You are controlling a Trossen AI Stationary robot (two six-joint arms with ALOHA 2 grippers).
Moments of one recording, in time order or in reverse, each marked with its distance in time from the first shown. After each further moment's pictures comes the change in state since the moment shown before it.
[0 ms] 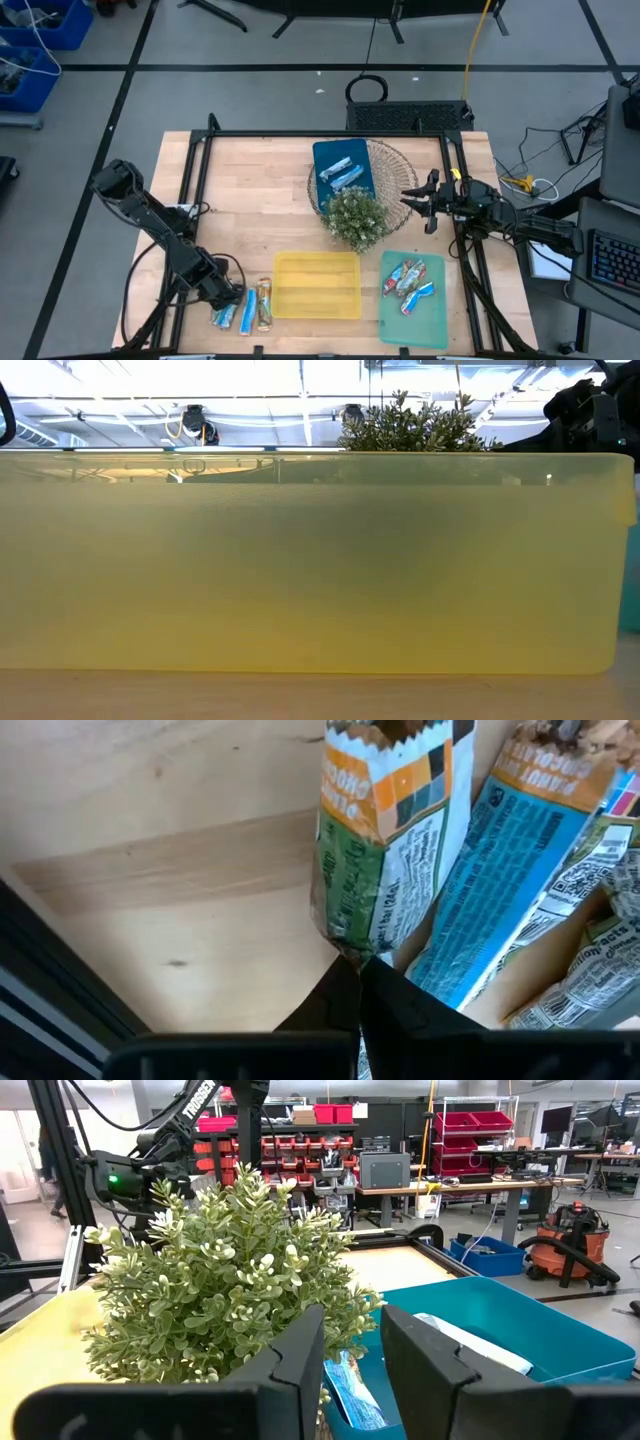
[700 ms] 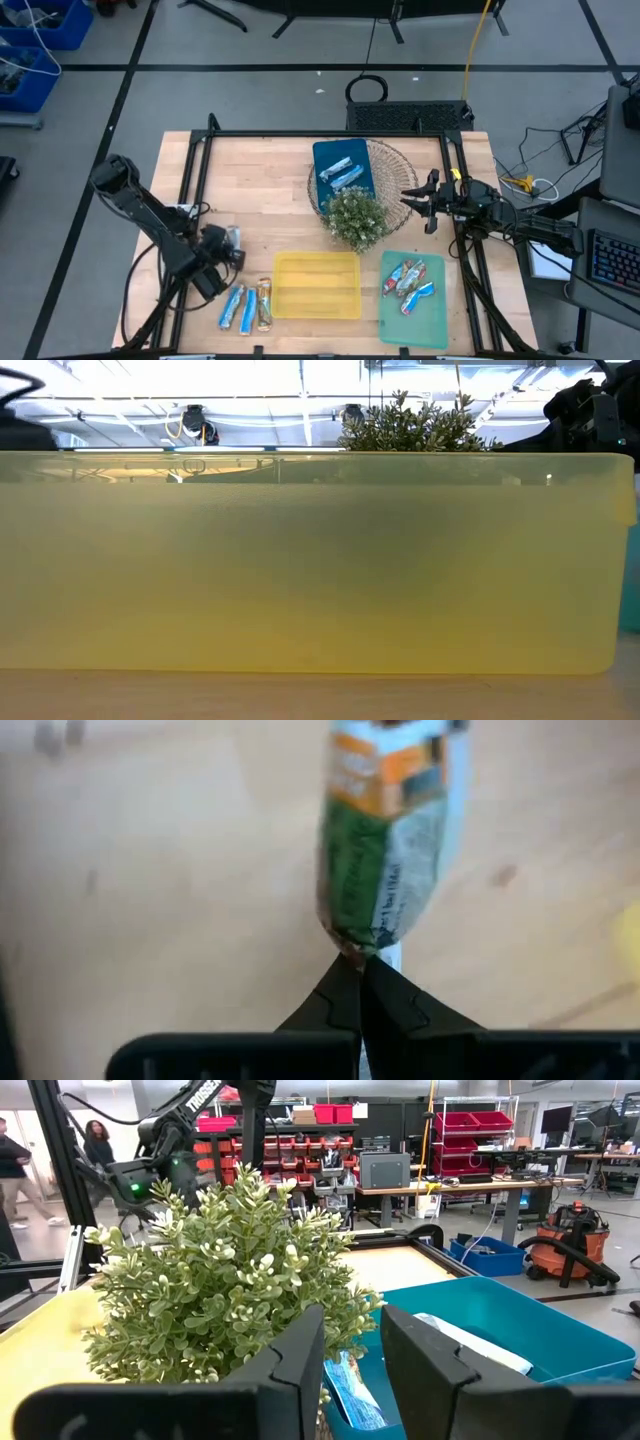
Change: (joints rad) left arm -0.025 -0.065 0.024 -0.506 -0.733 0.083; right arm 0.000 0.000 0.000 0.000 0.000 0.000
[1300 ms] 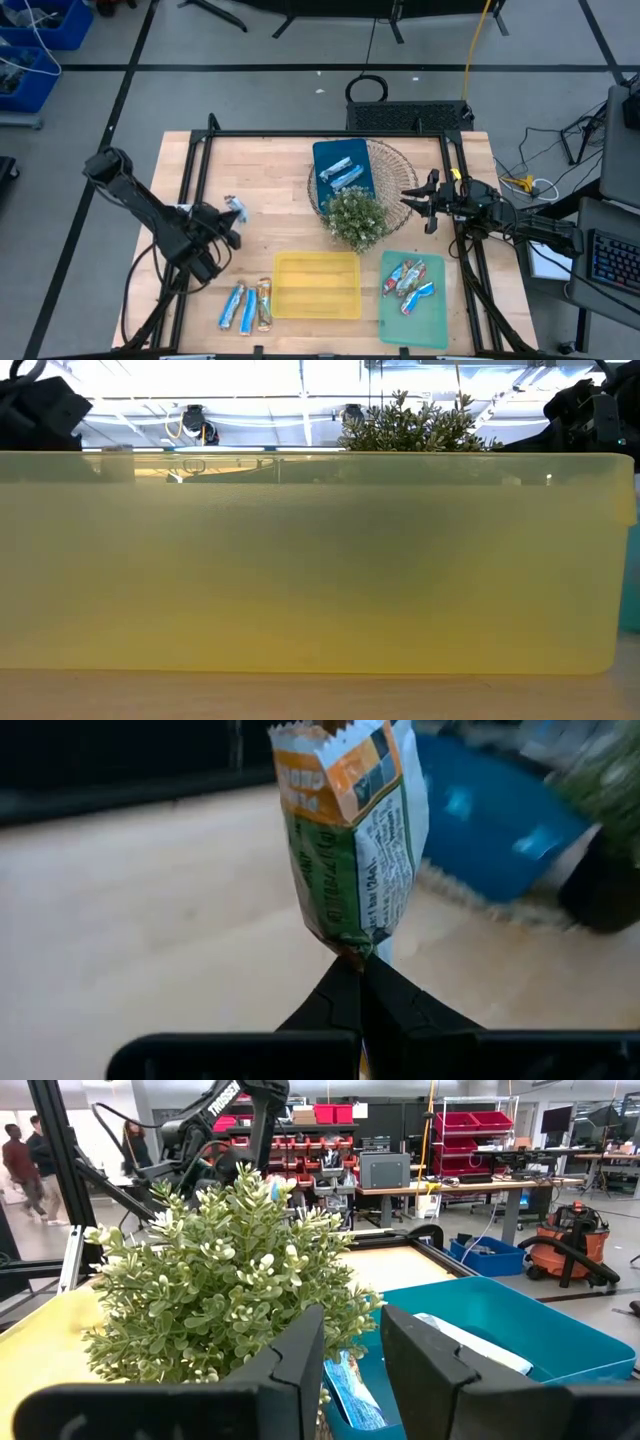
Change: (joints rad) left arm 0.043 -0.158 -0.120 -0.130 -0.633 0.167; right arm 0.000 0.000 0.000 0.000 0.000 0.000
